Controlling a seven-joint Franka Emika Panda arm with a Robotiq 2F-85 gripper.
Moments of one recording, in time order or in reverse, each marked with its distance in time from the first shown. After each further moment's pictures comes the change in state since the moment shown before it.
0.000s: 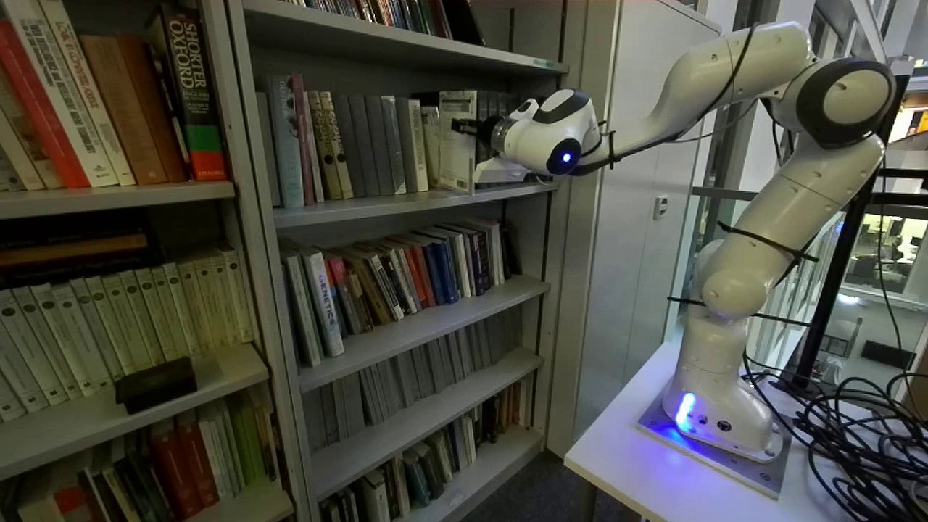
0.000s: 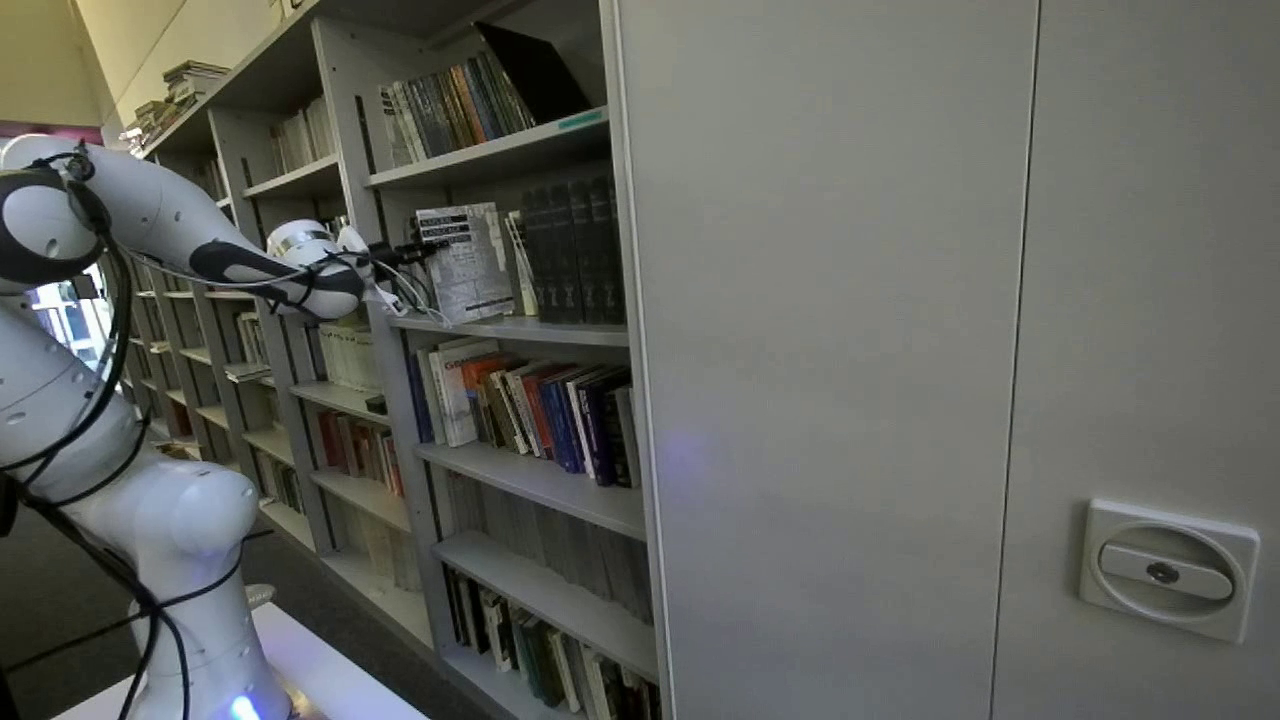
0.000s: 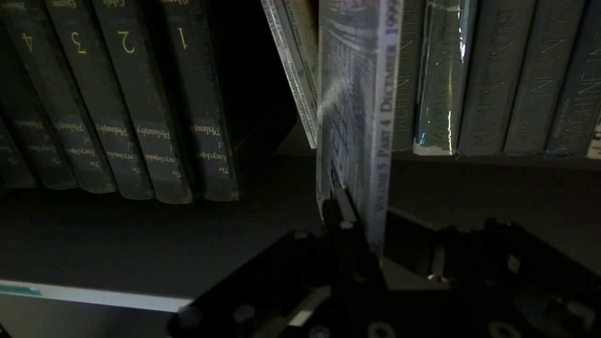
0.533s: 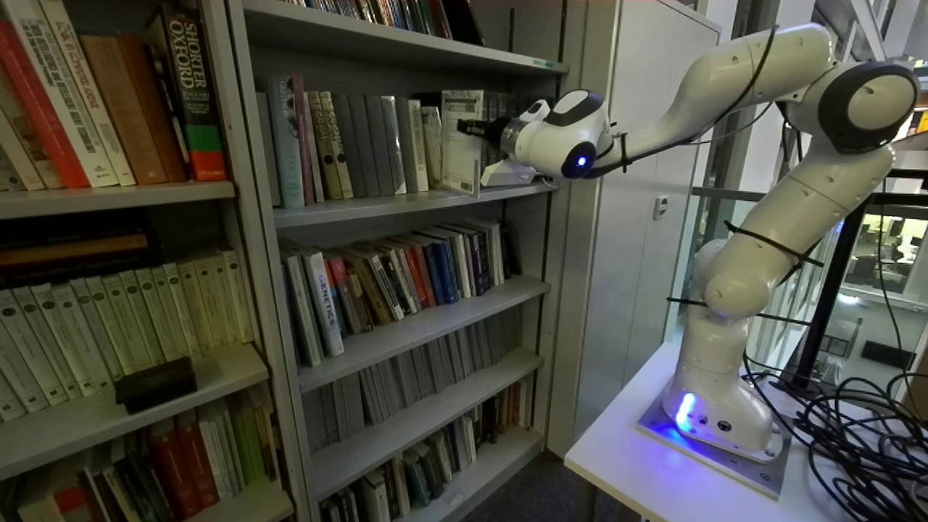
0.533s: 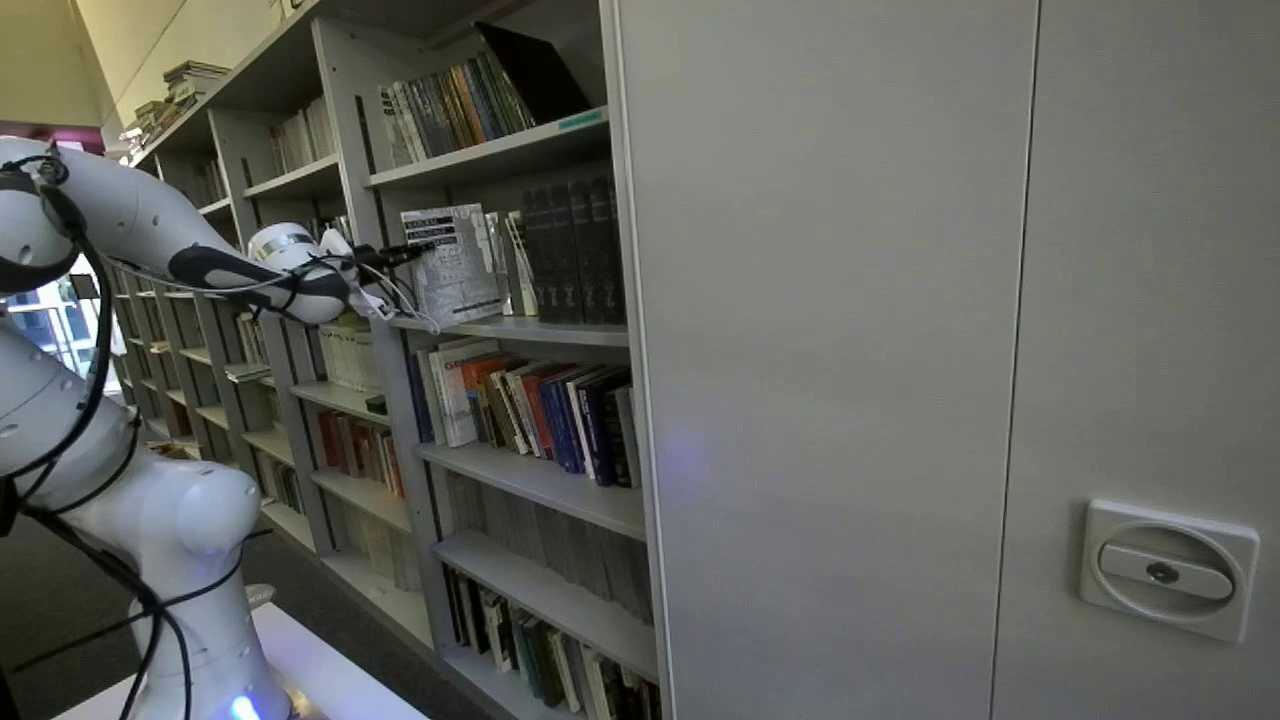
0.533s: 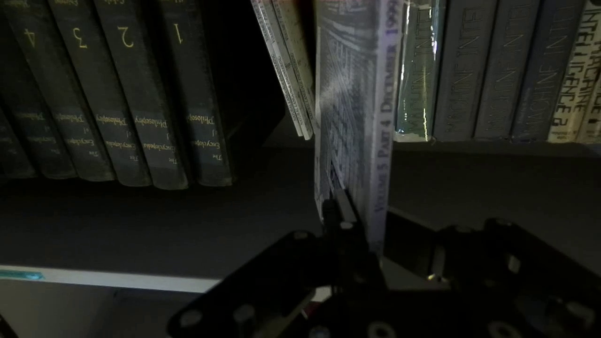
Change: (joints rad) arm 0.041 -0.077 0.000 -0.071 0.001 -0.001 0.000
